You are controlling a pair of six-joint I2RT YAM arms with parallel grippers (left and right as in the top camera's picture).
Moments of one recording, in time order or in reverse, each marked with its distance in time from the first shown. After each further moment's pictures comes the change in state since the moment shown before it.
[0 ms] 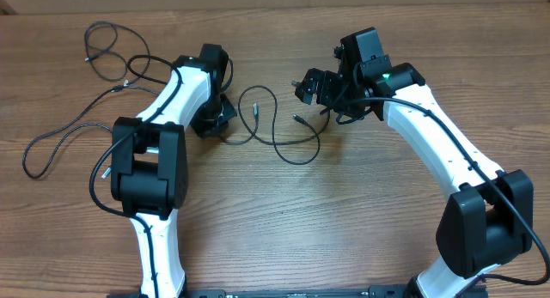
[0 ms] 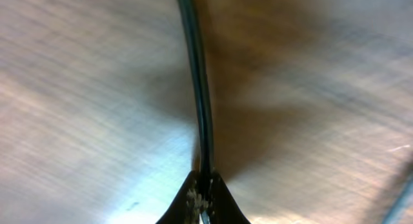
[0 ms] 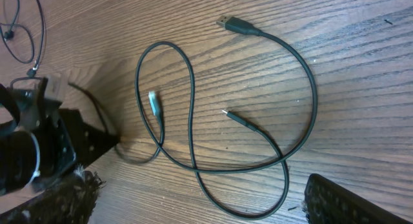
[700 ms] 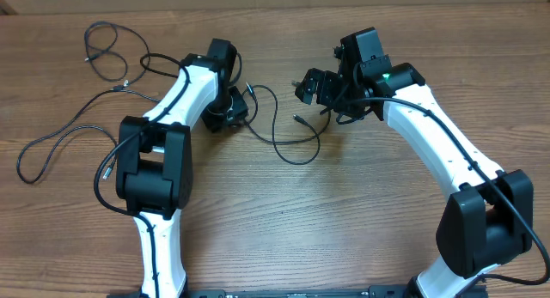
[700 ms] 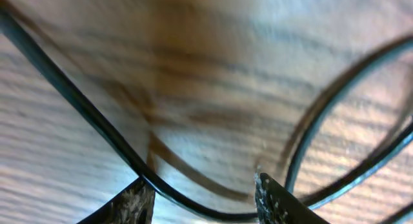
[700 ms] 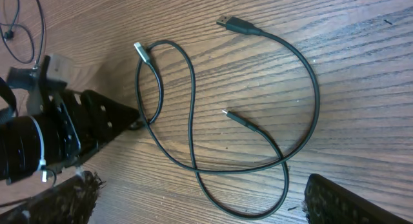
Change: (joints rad) left arm -0.023 0.011 0.009 0.145 0.094 0.026; right arm 0.000 0.000 0.000 0.000 0.000 0.000
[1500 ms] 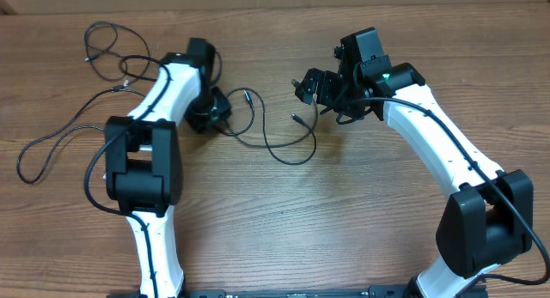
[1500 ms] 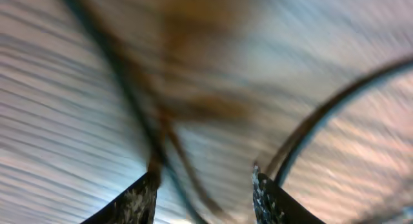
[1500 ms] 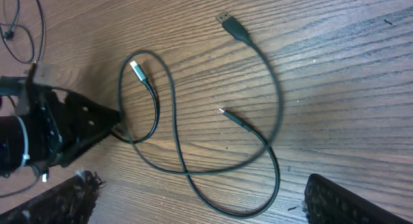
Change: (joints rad) left arm 0.061 0.002 0.002 -0.051 0.022 -0.003; right arm 0.000 0.000 0.000 0.000 0.000 0.000
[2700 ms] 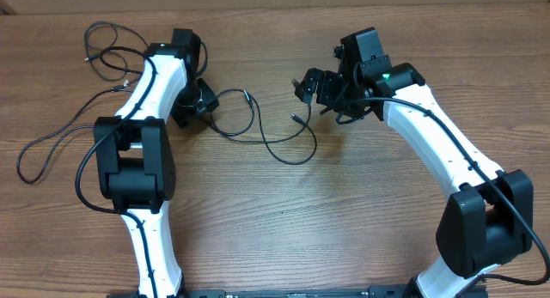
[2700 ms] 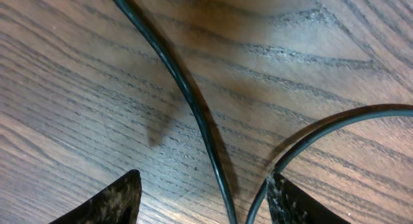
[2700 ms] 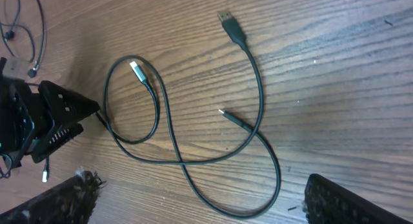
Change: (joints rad) left arm 0.076 0.016 0.098 -0.081 -0.109 -0.004; right arm 0.000 0.000 0.000 -0.002 0.000 0.000
